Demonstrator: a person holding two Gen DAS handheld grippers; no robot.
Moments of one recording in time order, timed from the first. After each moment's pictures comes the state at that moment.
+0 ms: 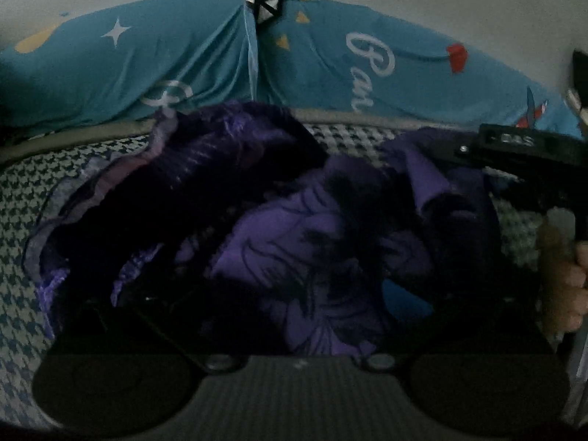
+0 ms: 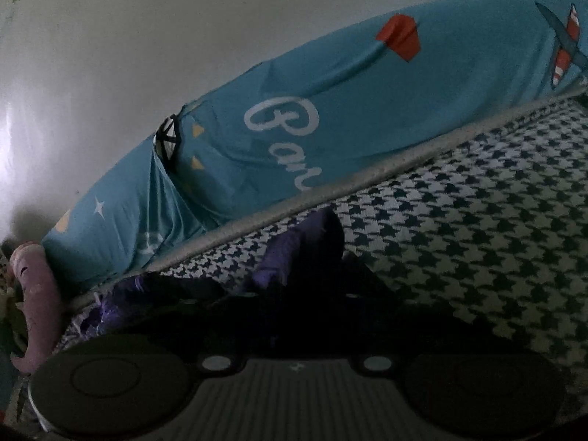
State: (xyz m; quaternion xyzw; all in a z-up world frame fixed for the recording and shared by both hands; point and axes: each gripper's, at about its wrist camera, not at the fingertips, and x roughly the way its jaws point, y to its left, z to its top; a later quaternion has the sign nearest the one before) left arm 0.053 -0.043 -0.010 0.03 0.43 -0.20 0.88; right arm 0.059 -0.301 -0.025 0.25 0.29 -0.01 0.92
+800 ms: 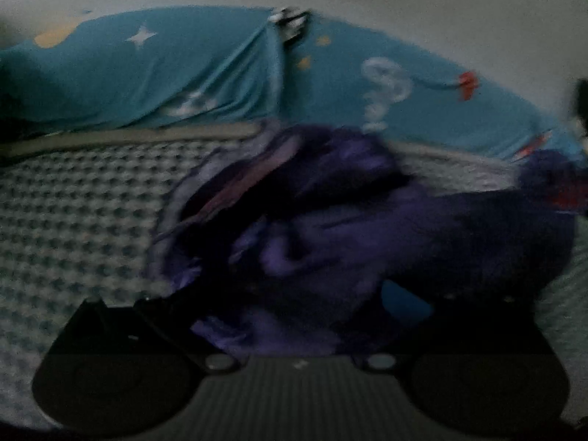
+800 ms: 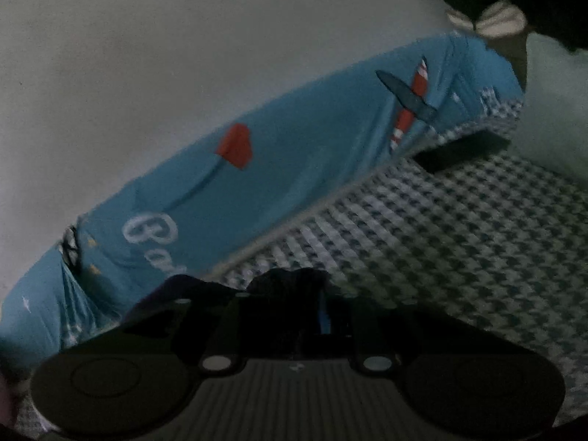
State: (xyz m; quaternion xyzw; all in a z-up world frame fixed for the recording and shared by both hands) left arm 0.067 -0.020 0.005 0.00 0.43 -0.16 0.89; right arm -0.023 -0.375 0.036 0.26 0.24 -0.23 0.91
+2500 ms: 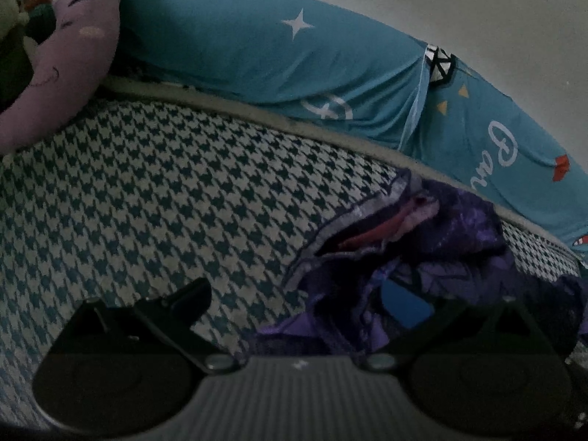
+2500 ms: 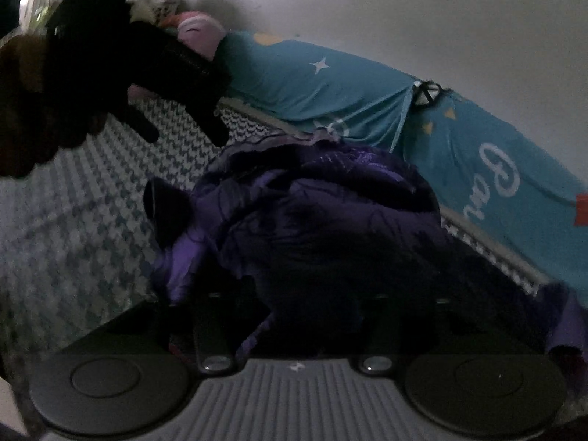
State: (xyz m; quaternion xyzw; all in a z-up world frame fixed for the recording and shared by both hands) left arm 0.082 0.068 0.029 -0.11 0.45 -0.05 0.88; right arm -0.043 -0.141 -0.025 -0.20 0.28 0.19 0.92
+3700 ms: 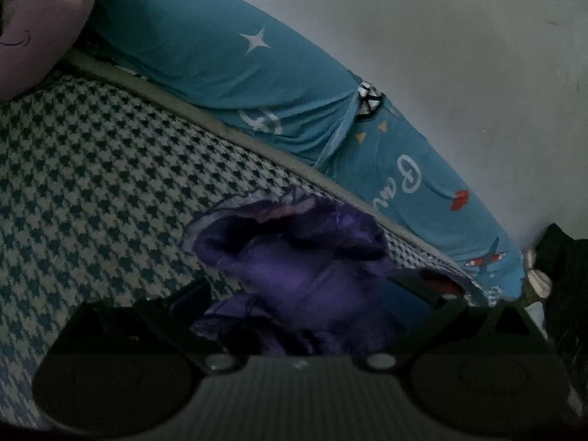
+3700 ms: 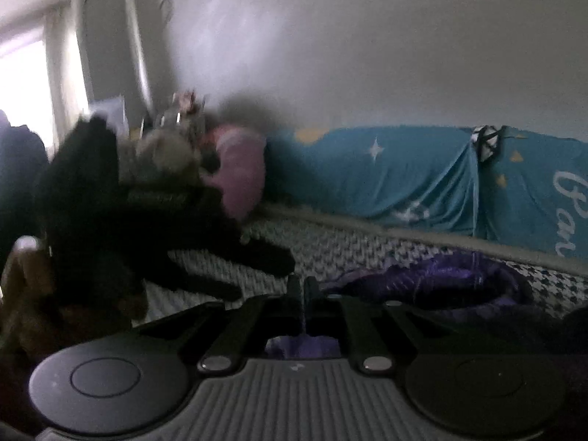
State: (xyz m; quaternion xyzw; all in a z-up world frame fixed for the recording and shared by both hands) left arm 0.050 0.121 0.064 -0.23 0.43 -0.18 0.85; right arm -0.019 -0.101 0.041 0.02 0.24 0.29 0.93
